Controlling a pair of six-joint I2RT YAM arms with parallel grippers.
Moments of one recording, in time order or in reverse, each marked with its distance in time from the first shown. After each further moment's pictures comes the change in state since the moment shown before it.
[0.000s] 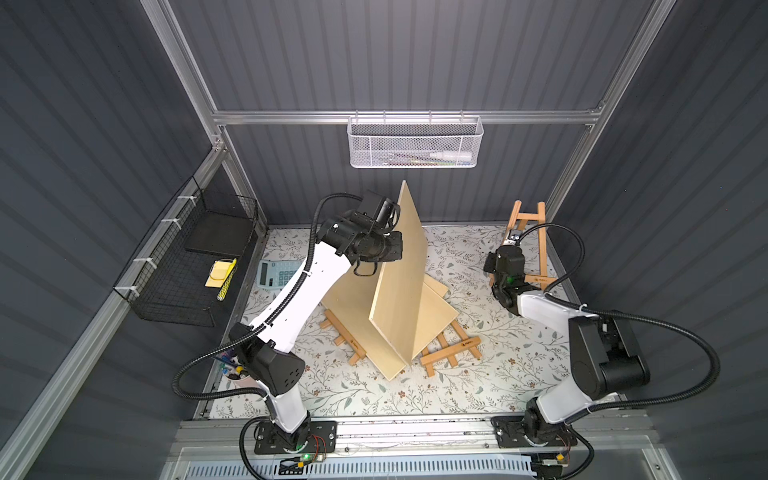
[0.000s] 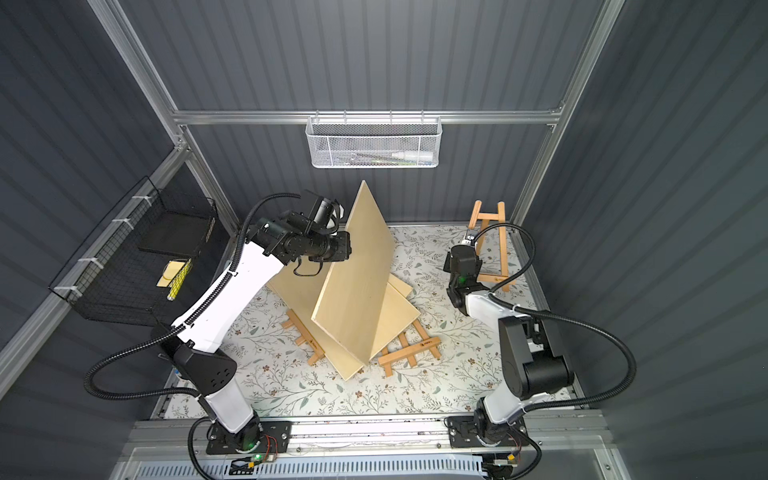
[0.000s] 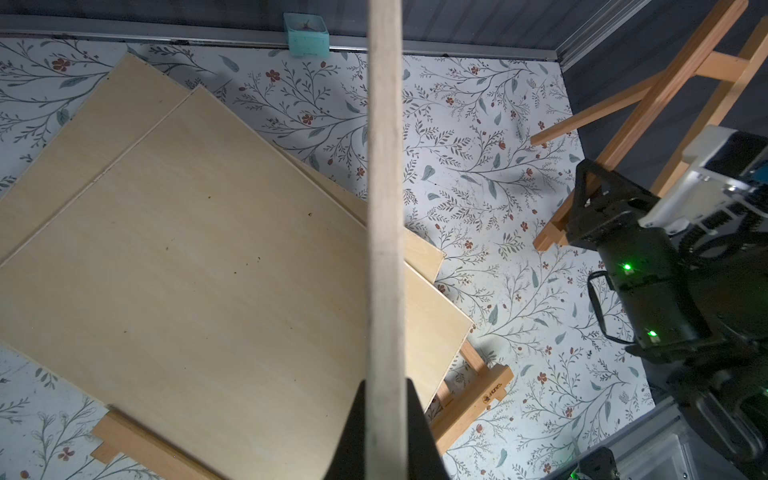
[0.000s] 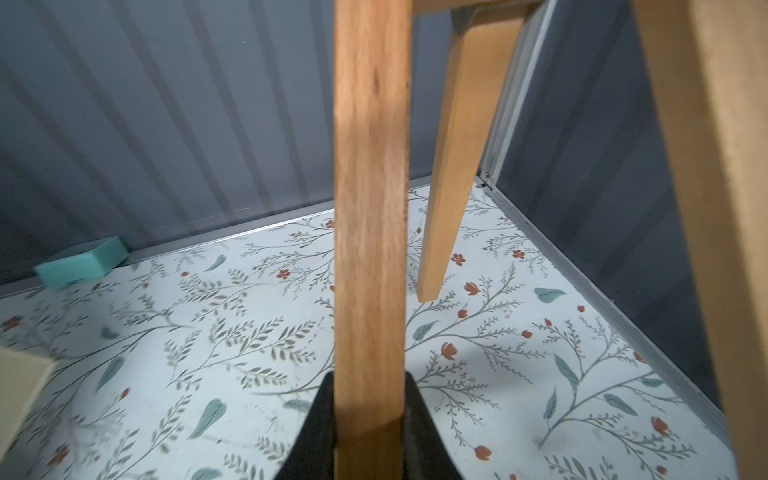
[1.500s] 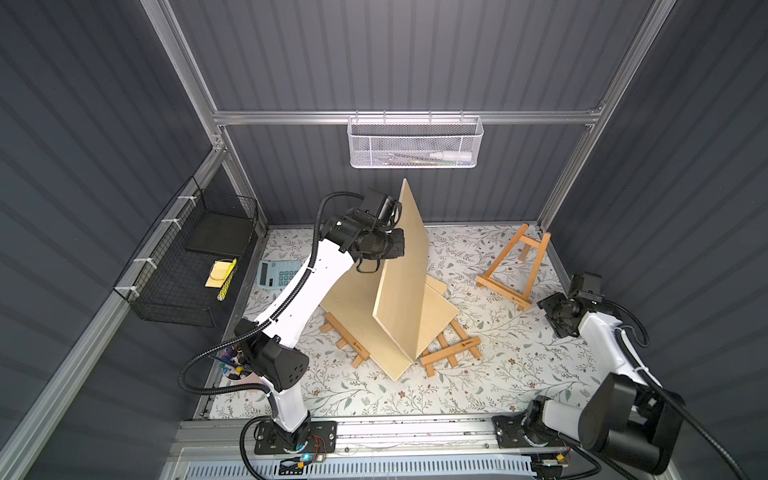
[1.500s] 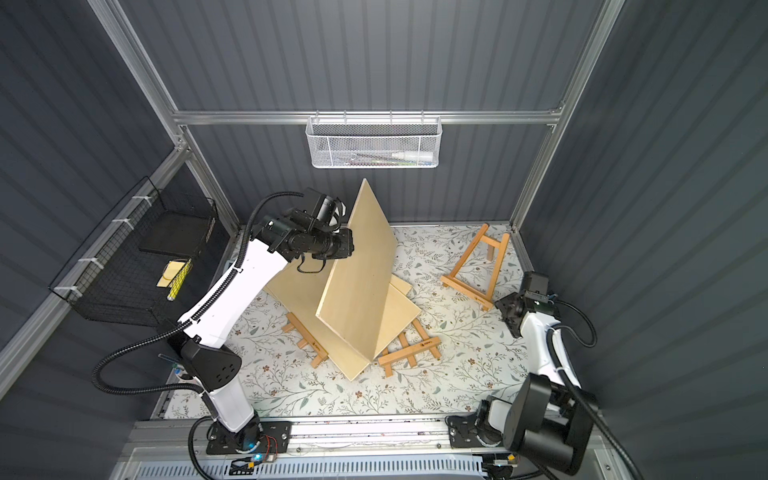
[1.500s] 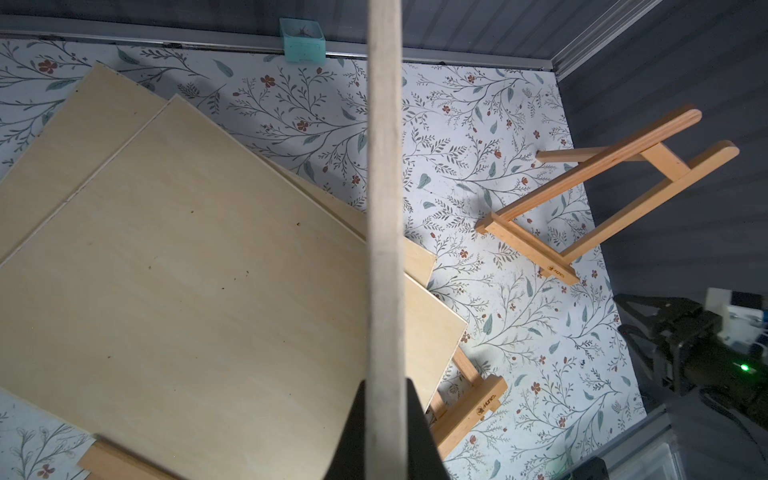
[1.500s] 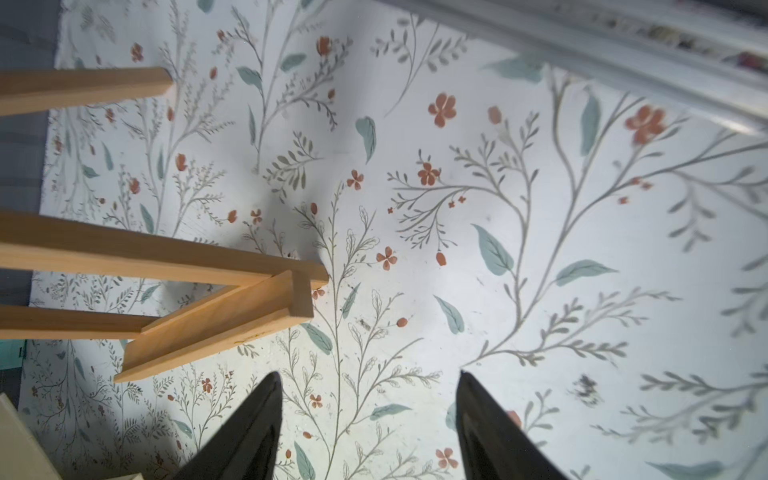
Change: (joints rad) left arm 0.000 0.037 0.033 0.015 0.012 -0.016; right arm -0.563 -0.358 -0.063 -1.025 -0.579 0.570
